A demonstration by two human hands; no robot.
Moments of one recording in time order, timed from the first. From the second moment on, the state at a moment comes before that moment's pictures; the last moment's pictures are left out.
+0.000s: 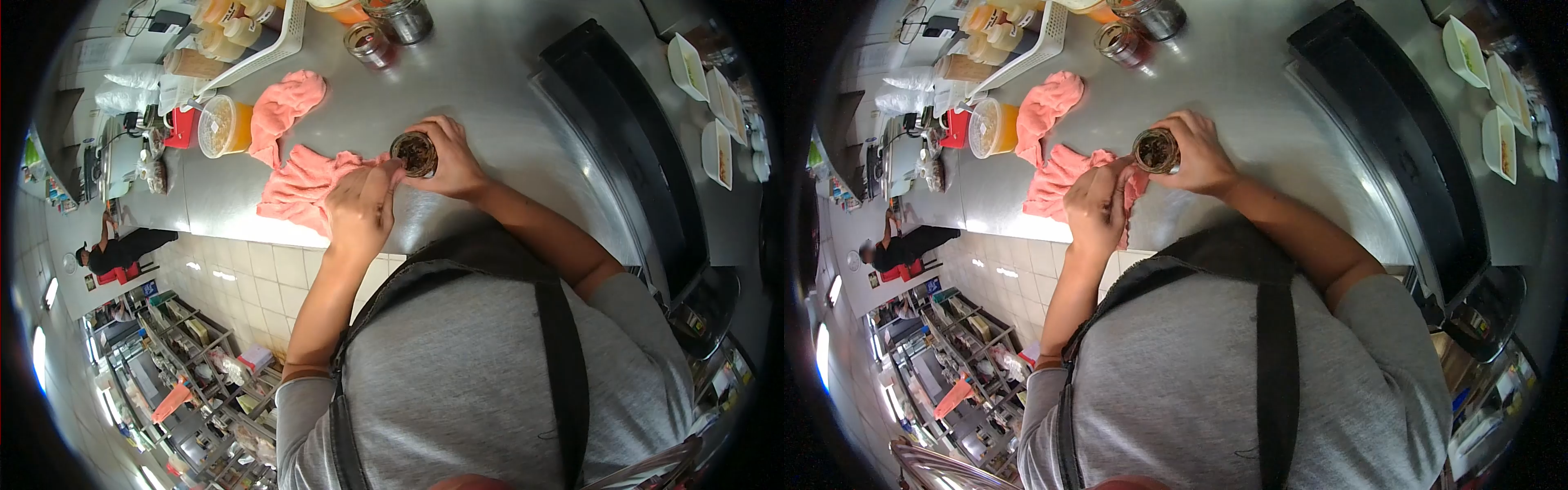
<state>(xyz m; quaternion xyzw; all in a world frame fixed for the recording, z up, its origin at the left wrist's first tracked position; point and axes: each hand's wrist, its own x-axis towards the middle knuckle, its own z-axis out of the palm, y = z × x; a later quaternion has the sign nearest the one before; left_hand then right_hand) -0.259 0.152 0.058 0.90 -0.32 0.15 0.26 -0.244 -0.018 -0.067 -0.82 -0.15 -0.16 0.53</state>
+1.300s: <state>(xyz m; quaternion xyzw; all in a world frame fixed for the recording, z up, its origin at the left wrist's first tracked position) -0.251 0.141 0.021 0.88 -0.15 -0.02 0.45 -0.243 -0.018 -0.070 -0.81 -0.15 -0.18 0.54</state>
